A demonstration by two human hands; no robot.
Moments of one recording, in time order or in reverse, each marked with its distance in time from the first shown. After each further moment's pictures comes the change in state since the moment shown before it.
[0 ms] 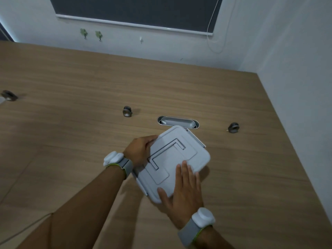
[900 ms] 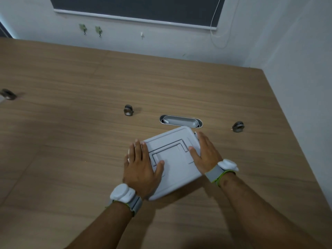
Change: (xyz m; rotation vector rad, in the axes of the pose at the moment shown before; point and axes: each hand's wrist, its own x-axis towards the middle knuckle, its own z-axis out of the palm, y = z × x) left_hand -0.064 0.022 0.048 0.419 0.291 -0.248; right_hand 0.129 0.080 -0.029 0.208 -0.022 -0.001
